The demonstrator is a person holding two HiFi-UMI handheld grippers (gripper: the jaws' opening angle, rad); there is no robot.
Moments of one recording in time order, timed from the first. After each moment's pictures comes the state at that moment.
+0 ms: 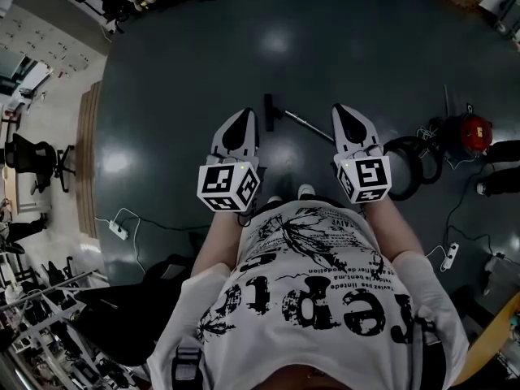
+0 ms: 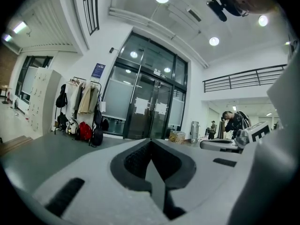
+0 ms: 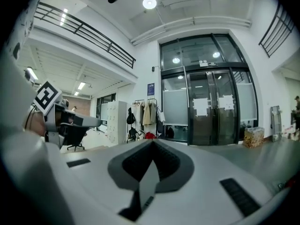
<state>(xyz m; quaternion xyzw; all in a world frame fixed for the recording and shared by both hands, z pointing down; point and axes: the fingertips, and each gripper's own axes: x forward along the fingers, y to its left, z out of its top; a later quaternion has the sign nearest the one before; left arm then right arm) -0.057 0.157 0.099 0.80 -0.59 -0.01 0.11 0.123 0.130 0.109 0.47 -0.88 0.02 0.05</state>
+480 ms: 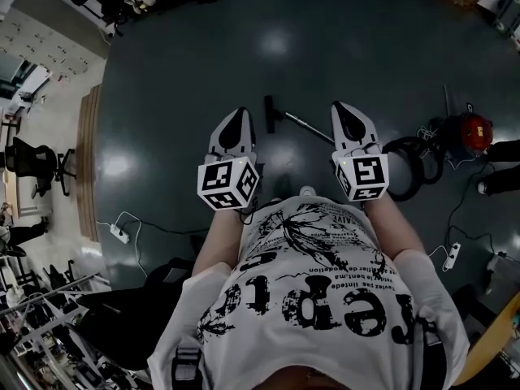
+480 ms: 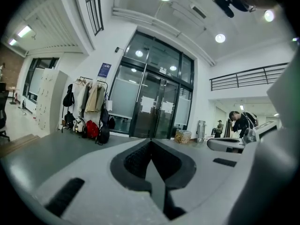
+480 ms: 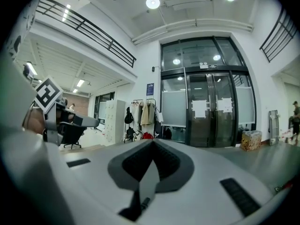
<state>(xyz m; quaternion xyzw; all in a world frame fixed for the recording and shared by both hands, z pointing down) -0.077 0.142 0.107 0.77 -0.63 0.00 0.13 0.118 0.116 0.108 0.48 -0.88 0.00 0.06</state>
